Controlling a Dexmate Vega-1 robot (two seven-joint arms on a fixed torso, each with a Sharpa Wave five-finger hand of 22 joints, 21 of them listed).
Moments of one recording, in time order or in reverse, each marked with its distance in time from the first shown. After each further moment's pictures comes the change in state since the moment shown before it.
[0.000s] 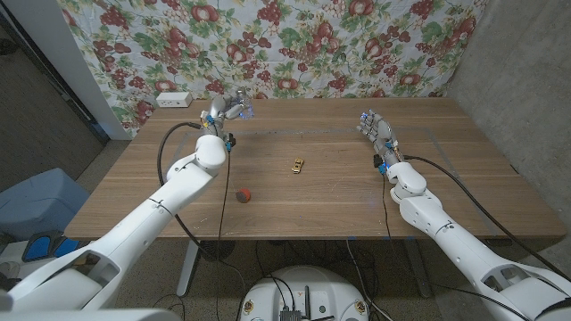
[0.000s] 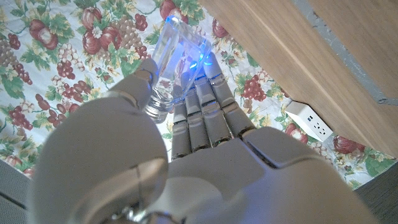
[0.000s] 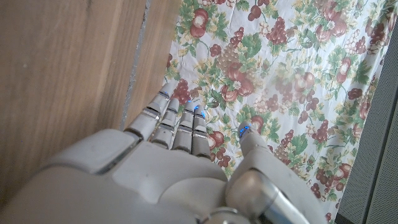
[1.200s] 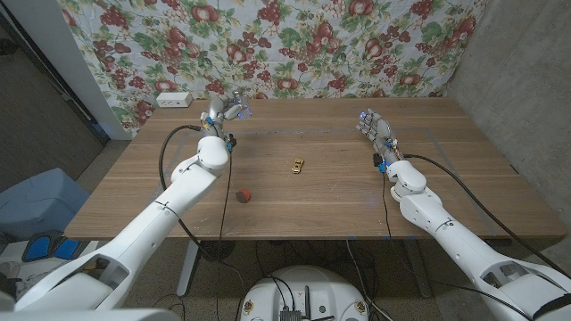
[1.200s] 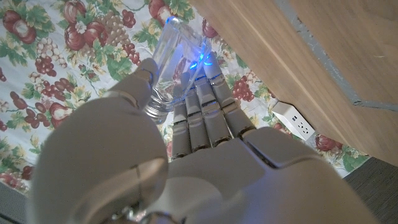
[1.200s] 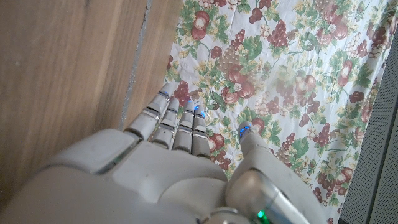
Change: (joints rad) left arm 0.003 -0.035 -0.035 -0.044 0.001 0.139 -0.024; left_hand -0.001 0.001 0.000 0.000 -0.003 -0.004 -0.003 0.004 0.000 -0.007 0.001 0.008 -0.001 -0.006 -0.001 0.000 0.004 0.000 0.000 -0.008 0.000; right arm 0.018 -0.001 -0.005 0.016 -0.002 -0.009 0.013; right_hand 0.000 0.000 0.000 0.000 0.000 0.000 0.000 0.000 0.000 0.000 0.000 0.000 0.000 0.000 0.000 0.000 0.000 0.000 0.000 0.000 0.000
